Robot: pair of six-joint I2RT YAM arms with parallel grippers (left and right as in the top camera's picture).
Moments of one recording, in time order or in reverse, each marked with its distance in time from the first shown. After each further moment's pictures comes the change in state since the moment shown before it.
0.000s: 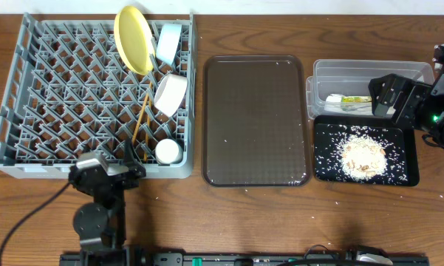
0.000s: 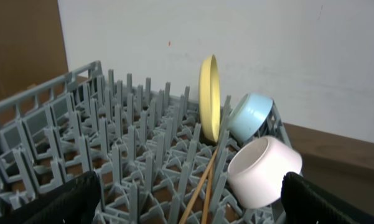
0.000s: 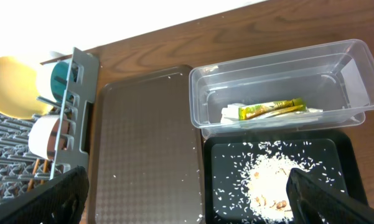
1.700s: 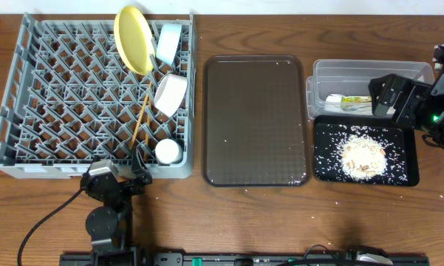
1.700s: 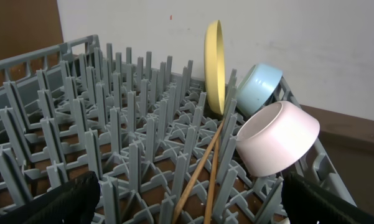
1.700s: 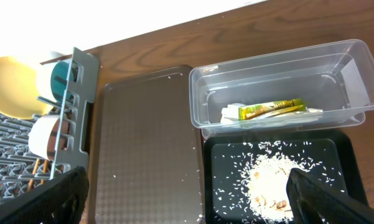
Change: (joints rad) left arm 0.000 -0.161 -0.187 -0.010 0.004 0.000; right arm 0.000 0.000 0.000 0.000 0.000 0.000
